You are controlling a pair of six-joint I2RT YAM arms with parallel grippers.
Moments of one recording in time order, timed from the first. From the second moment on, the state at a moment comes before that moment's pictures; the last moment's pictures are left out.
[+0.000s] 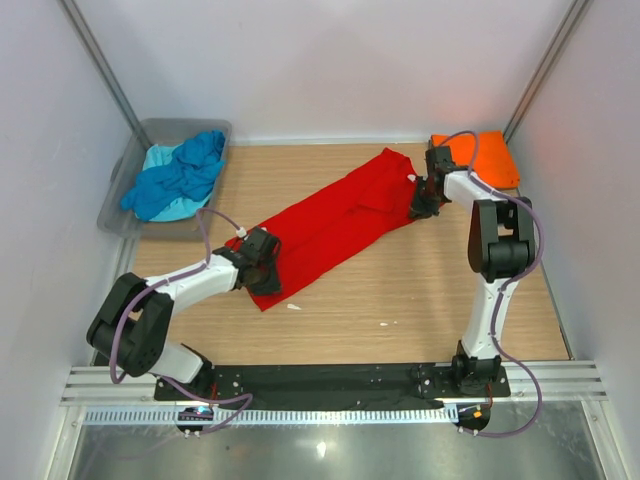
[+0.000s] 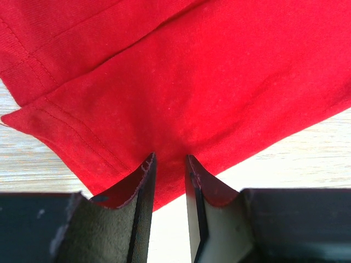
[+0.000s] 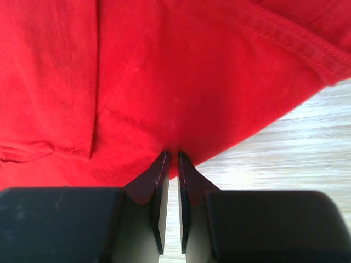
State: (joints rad) left arm -0.56 1.46 0.73 -0.42 -0.06 -0.74; right arm 0.07 2.07 1.51 -0.55 -0.09 0.37
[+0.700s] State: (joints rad) left arm -0.57 1.27 0.68 -0.53 -0.06 -0.81; right arm 0.04 2.34 1.92 -0.62 -0.02 0.29
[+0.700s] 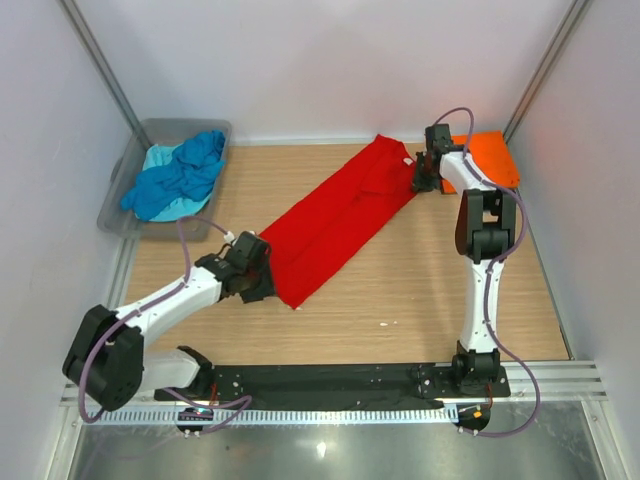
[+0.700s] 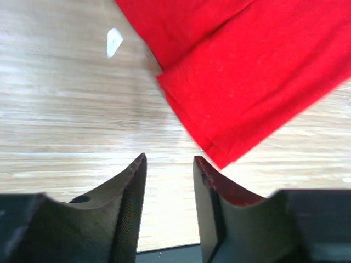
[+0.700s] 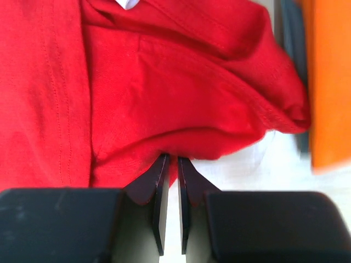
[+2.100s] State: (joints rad) left arm -0.44 1.25 0.65 -0.66 -0.17 -0.74; right arm 0.03 1.90 1.35 -0.36 -0.22 0.55
